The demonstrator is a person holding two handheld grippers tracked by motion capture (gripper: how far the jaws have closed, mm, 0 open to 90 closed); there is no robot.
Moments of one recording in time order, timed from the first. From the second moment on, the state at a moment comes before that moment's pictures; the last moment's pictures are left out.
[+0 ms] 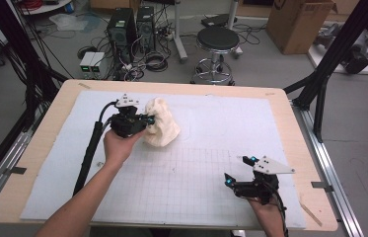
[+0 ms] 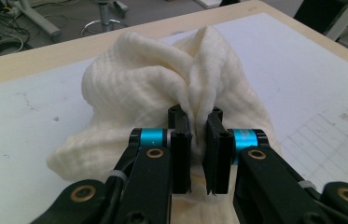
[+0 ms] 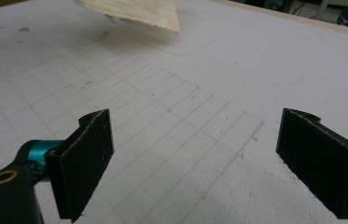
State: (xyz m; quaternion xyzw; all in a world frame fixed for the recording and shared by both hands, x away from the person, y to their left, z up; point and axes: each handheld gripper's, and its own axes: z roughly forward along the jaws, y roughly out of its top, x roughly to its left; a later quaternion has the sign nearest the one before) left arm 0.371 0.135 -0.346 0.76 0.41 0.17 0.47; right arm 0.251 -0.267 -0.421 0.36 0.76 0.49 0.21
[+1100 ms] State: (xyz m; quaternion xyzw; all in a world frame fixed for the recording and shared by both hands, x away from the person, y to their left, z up) left arm 0.307 0.087 -0.406 0.80 0.37 0.12 0.45; right arm 0.243 -0.266 -0.419 0.37 0.76 0.49 0.22
